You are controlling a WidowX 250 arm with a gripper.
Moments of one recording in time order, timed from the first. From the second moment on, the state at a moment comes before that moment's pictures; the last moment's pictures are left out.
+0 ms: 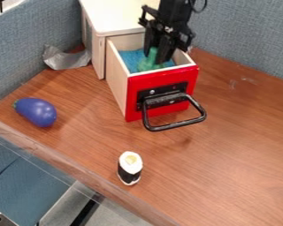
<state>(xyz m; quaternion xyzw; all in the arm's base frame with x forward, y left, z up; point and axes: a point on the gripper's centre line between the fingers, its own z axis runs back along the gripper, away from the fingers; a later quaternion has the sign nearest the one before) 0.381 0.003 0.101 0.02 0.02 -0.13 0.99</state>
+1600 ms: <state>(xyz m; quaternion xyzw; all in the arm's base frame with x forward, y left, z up) 0.228 0.036 0.081 0.04 -0.02 -0.13 0.99</state>
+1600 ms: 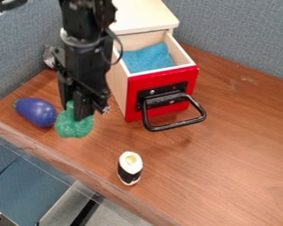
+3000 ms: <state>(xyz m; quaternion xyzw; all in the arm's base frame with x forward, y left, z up) 0.243 0.037 0.036 0.02 -0.02 -0.11 0.99</state>
